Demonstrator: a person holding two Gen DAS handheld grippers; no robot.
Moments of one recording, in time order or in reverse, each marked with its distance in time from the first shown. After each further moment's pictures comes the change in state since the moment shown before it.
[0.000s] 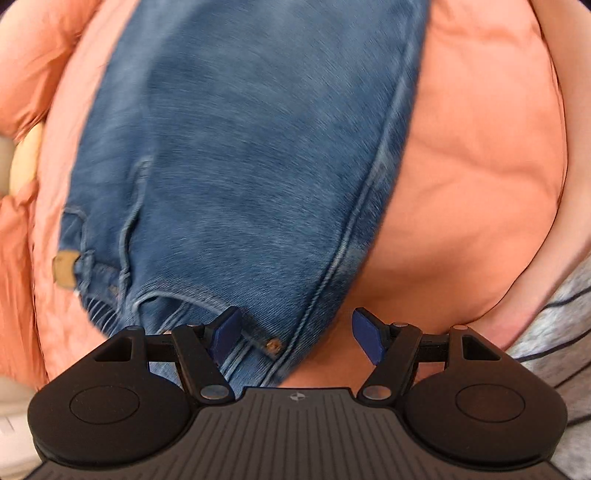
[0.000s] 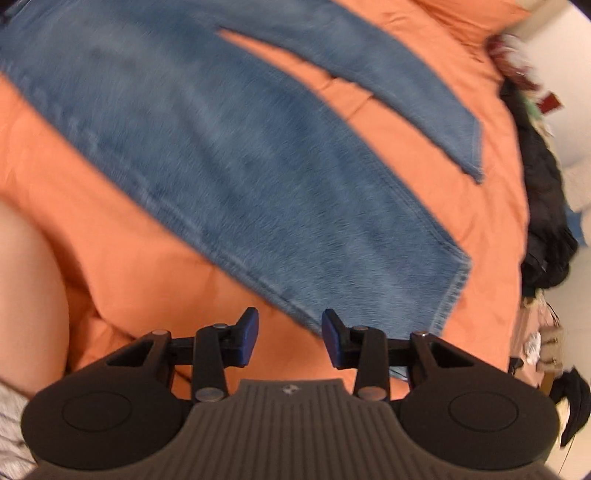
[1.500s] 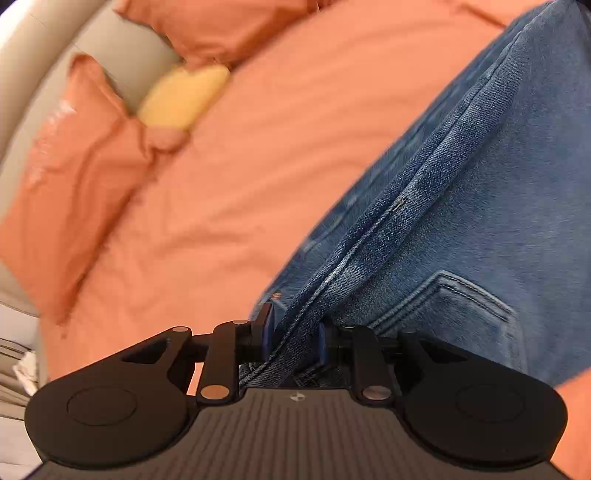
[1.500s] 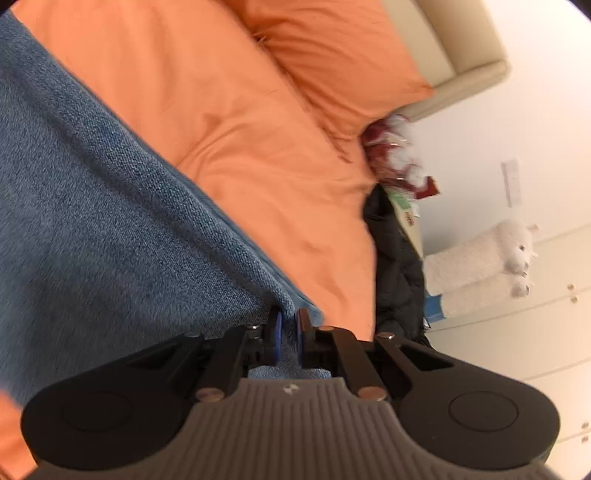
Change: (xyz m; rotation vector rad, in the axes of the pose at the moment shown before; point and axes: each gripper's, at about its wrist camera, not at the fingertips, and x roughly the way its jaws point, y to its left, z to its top) left arm 0.062 0.262 0.041 -0.629 -0.094 0.141; right arm 0.098 -0.119 0.289 0.002 -0.071 -0.561
